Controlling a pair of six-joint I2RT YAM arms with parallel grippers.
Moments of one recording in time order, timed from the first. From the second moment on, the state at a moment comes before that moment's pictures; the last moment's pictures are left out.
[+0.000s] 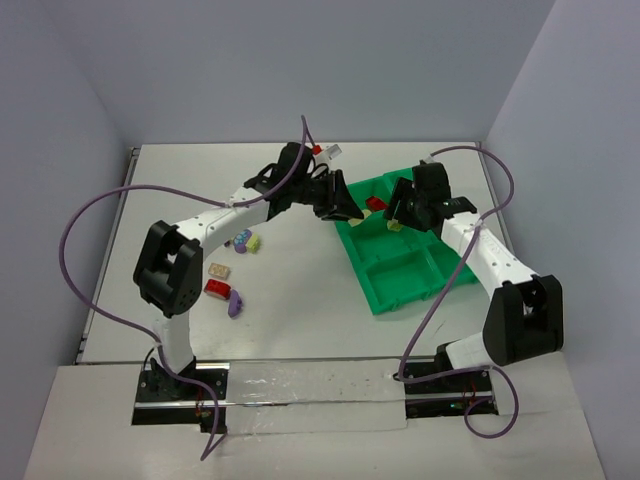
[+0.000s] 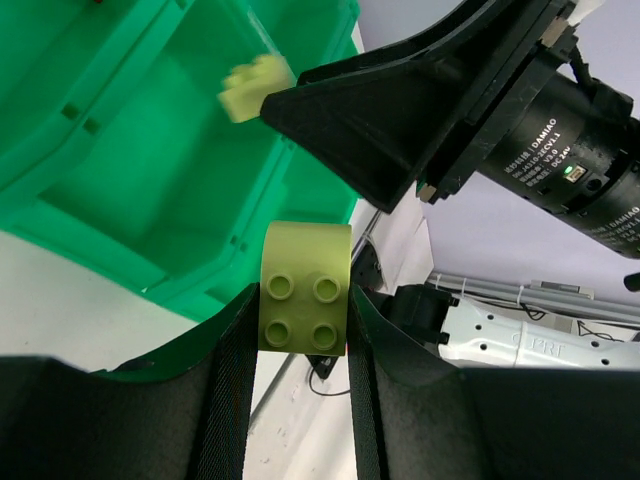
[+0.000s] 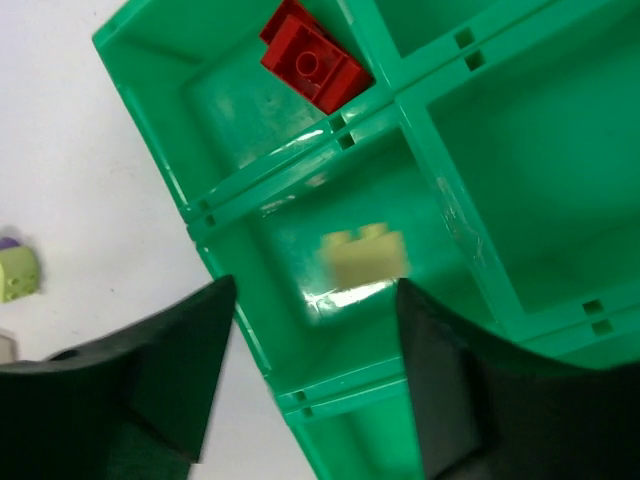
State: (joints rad) left arm -0.66 1.92 1.57 -0.21 0.65 -0.78; right arm 0.21 1.41 1.07 -0.45 0.03 0.52
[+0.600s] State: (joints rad) left arm -0.73 2.15 1.74 -0.26 0.58 -0.78; right arm 0.21 1.13 1.00 -0.46 0.15 0.60
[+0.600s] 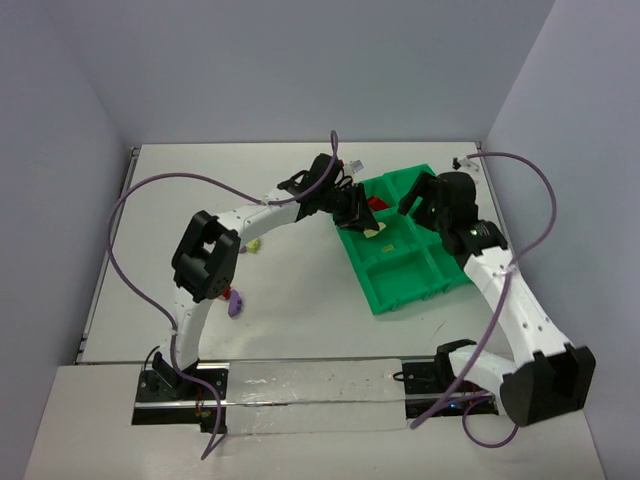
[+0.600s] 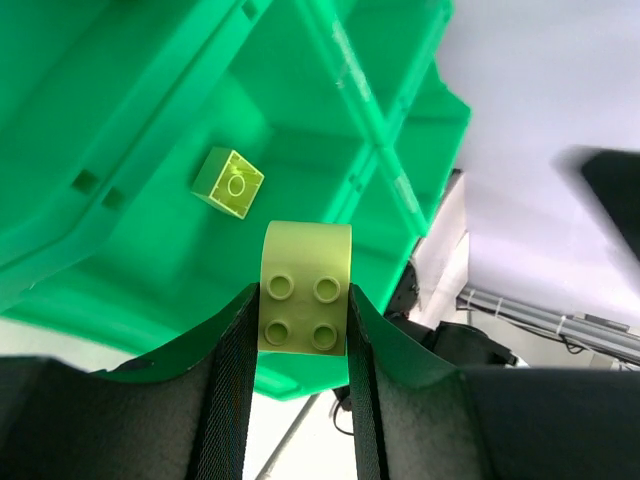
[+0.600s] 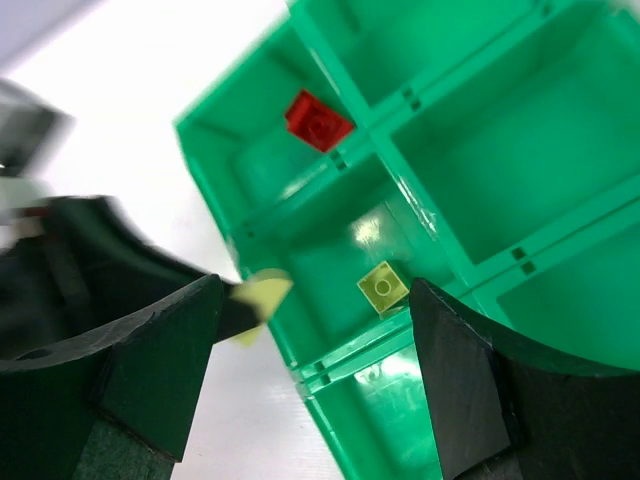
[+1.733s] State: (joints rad) left arm -0.47 1.38 1.32 -0.68 0.03 -0.64; right arm 0.21 0.99 0.94 -0.43 0.07 0.56
